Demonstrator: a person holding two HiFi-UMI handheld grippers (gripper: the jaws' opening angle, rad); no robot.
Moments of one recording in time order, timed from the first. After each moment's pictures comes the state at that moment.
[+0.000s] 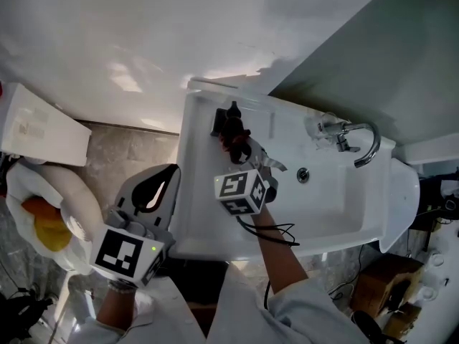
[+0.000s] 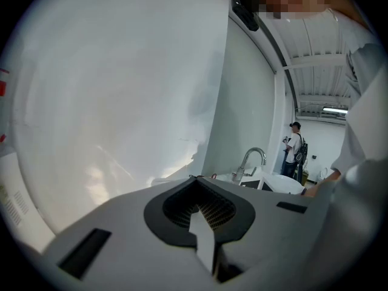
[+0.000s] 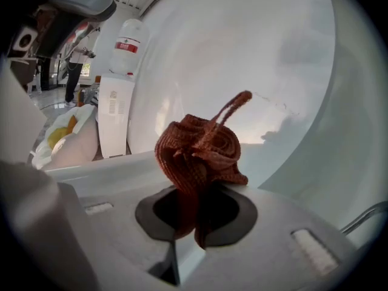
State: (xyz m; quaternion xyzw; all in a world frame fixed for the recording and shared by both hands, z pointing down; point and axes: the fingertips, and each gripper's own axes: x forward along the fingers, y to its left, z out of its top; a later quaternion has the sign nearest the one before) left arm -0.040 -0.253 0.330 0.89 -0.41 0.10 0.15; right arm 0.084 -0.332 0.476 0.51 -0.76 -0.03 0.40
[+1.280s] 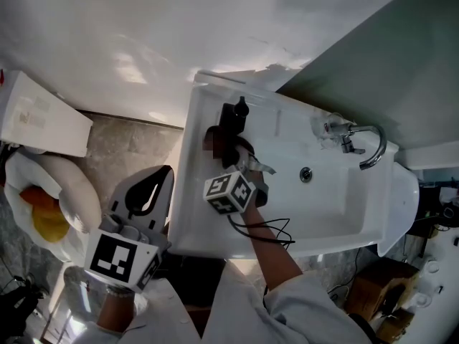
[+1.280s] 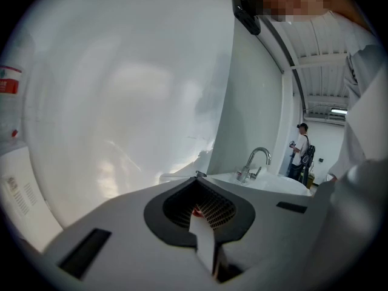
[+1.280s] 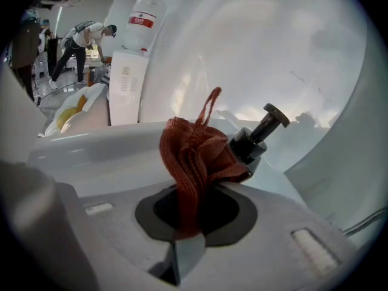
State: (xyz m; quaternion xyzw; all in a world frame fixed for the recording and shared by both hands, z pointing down) left arm -0.062 -0.247 0.336 0.88 -0.44 0.11 0.16; right arm 0.064 -0.310 0.549 0.46 -0.74 -0.02 0.48
